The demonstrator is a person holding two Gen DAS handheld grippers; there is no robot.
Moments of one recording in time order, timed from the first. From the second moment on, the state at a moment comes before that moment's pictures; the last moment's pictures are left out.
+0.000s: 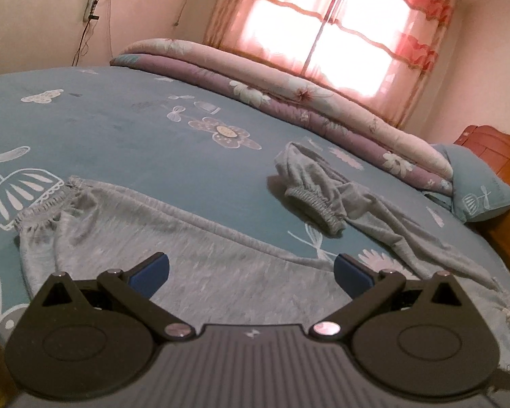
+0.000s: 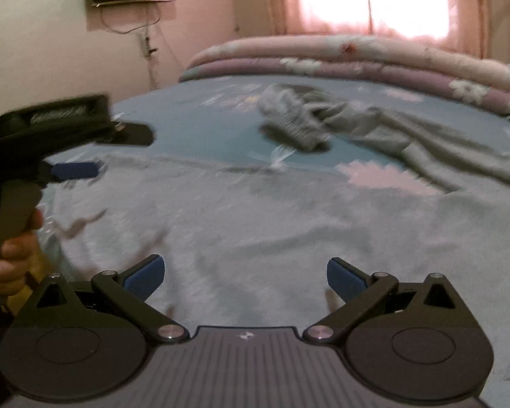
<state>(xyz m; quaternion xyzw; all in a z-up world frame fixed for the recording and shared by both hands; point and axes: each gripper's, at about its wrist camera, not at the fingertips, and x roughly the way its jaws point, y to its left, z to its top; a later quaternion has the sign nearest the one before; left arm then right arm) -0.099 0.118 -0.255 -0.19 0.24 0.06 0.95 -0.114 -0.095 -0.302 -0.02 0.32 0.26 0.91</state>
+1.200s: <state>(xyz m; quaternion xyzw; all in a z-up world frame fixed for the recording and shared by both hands) -0.092 0.106 -0.262 -0.18 0.27 0.05 0.95 -0.148 -0.150 -0.286 0.11 0.32 0.20 0.92</state>
